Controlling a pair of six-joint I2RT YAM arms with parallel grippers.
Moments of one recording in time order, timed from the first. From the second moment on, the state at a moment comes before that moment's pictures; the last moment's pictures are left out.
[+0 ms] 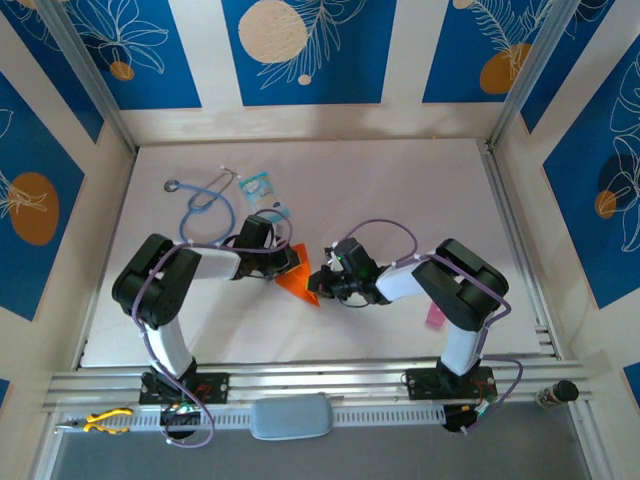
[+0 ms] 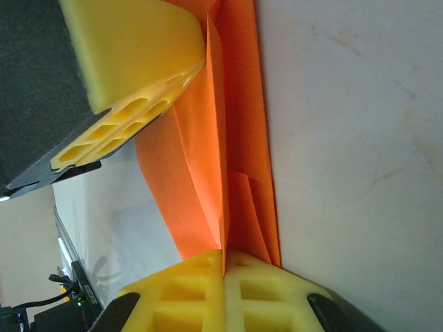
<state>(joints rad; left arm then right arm) -0.49 1.80 0.78 0.16 0.48 -0.88 0.75 1.80 0.66 0.39 -0.45 1.01</state>
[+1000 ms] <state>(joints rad) -0.49 1.80 0.78 0.15 0.49 -0.86 0.76 1.72 0.65 0.24 -0.44 0.97</state>
